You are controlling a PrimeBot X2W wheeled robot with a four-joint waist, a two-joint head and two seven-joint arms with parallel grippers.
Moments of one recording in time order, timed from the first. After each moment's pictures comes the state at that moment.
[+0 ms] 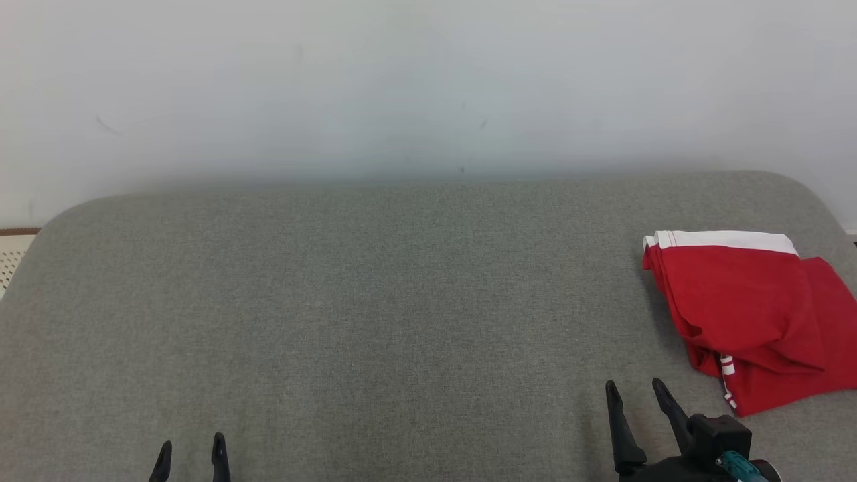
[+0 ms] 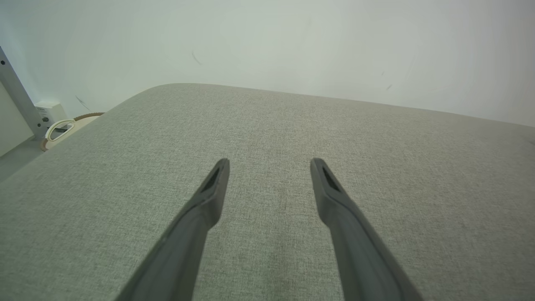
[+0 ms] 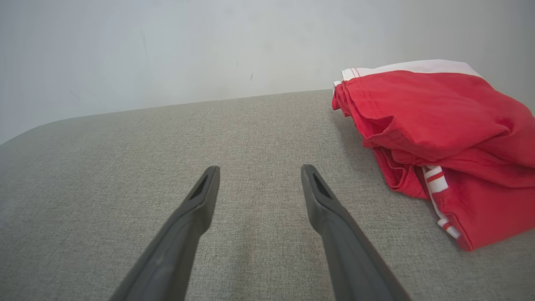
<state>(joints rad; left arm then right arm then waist) -0.02 0.05 0.05 0.20 -0.12 0.06 -0.26 -0.13 -0.07 0.16 0.41 0.11 0.13 -0.26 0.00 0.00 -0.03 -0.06</state>
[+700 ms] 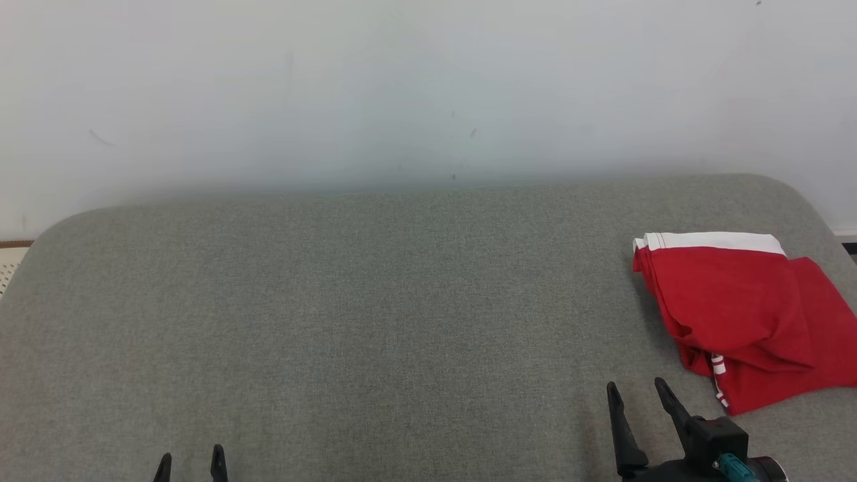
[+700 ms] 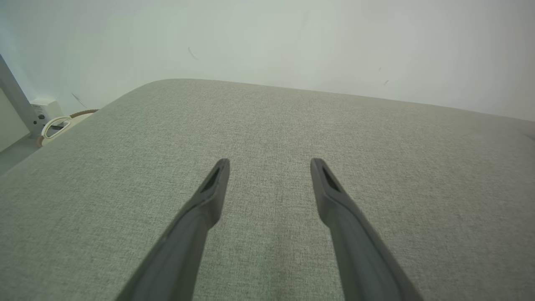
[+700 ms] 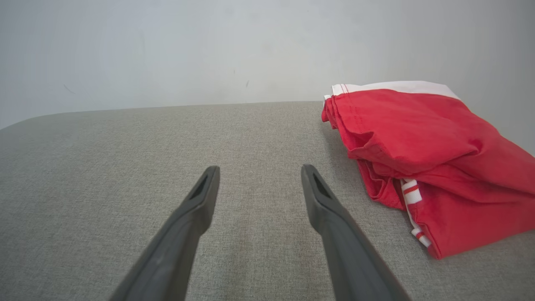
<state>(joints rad) 0.00 0.05 0.05 0.22 -0.12 0.06 -0.26 -0.11 -0.08 0.15 0.38 0.03 0.13 -0.26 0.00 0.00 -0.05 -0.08</state>
